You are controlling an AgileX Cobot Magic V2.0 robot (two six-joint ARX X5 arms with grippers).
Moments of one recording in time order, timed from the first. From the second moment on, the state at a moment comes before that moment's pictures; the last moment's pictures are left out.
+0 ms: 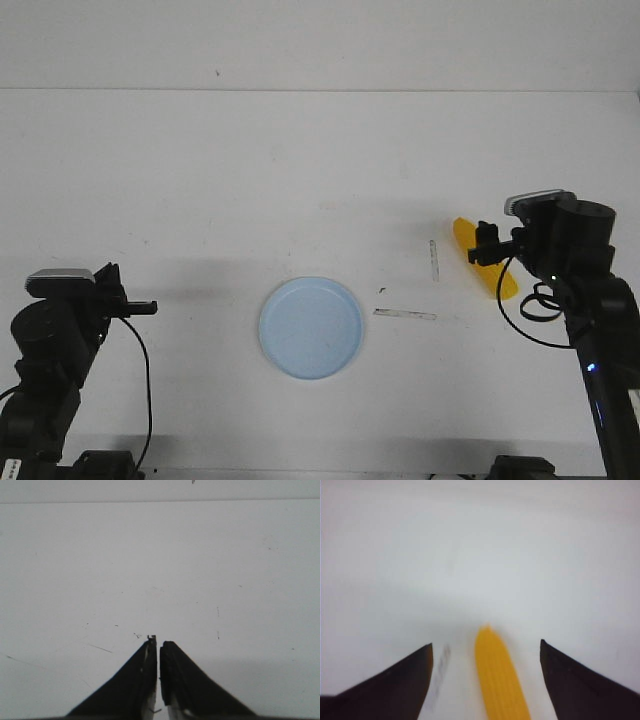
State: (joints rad) left arm 0.00 0.66 0.73 -0.30 -0.05 0.01; right arm -0.05 1.20 1.18 -0.62 -0.19 -0.17
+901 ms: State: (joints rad) left arm 0.00 0.66 0.73 -0.35 -0.05 0.01; right arm -0.10 1.68 1.18 -0.60 -0.15 -0.42
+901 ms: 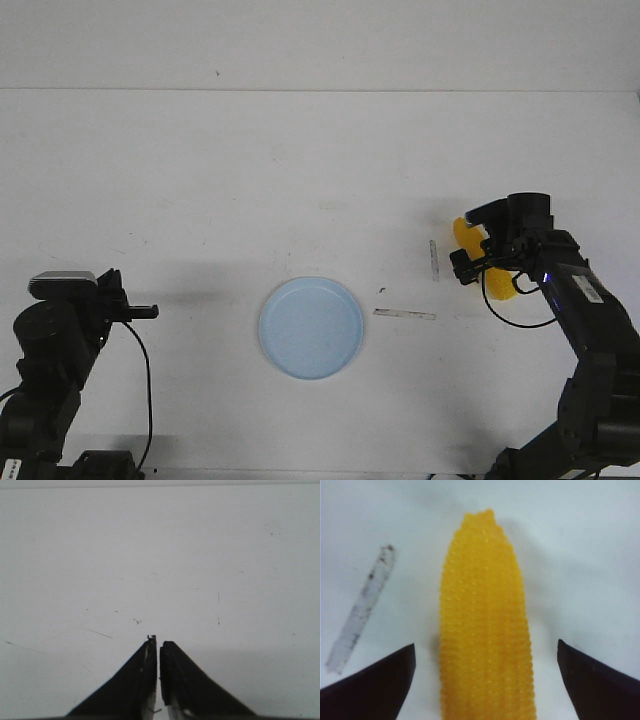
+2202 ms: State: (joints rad) left arm 0.00 0.66 0.73 -0.37 -0.05 0.01; right arm 0.21 1.16 1.20 -0.68 -0.33 0.14
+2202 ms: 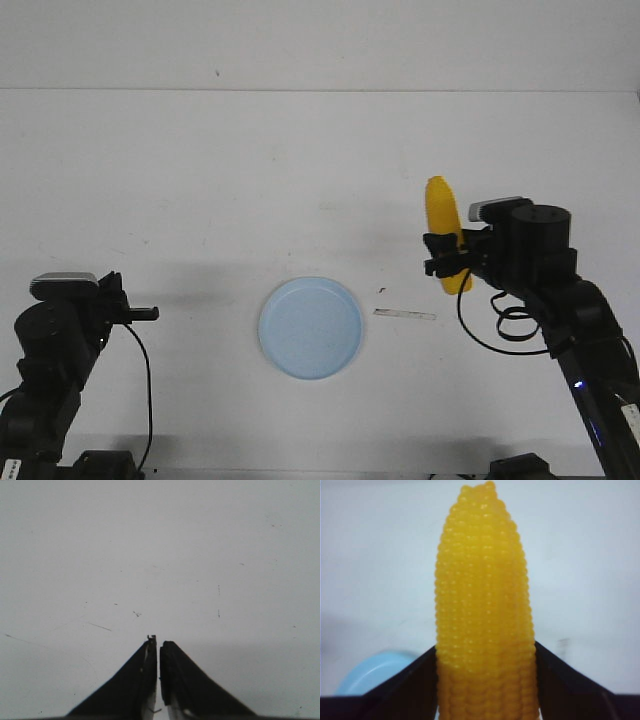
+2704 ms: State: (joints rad) left arm 0.00 0.66 0.73 -0.37 -0.05 0.01; right arm 0.78 1.37 1.20 -0.67 -0.02 0.20
